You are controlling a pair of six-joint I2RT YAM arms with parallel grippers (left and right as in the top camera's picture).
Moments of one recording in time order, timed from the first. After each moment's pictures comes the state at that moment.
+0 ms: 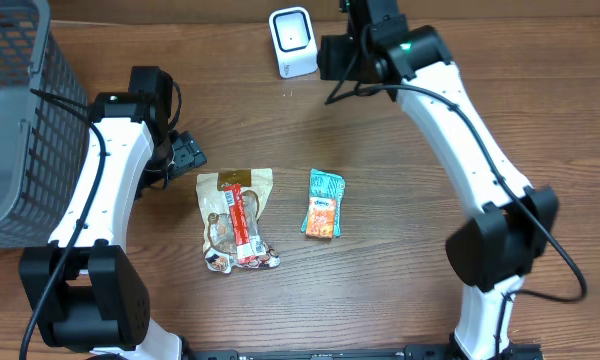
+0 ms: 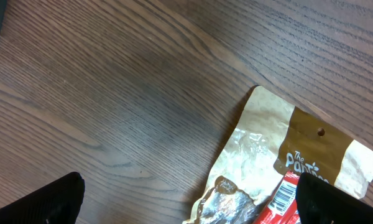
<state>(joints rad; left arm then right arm) -0.01 1.75 1.45 -1.20 -0.15 -0.60 0.40 2.09 2.08 -0.86 -0.02 0.33</state>
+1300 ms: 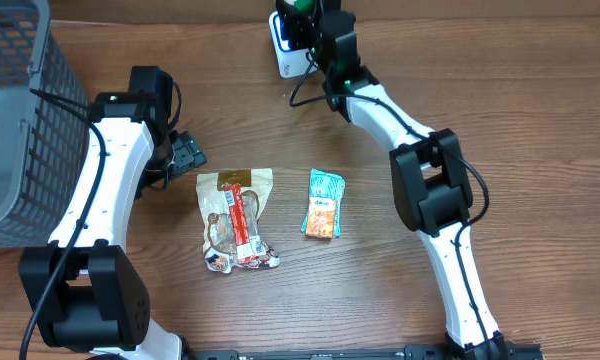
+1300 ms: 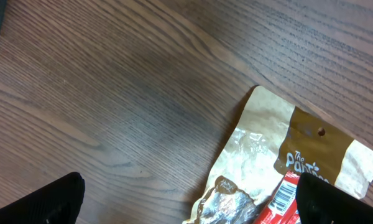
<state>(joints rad) -0.01 1.75 1.45 -1.20 -0.15 -0.60 0.40 2.60 2.07 0.44 -0.02 0.33</state>
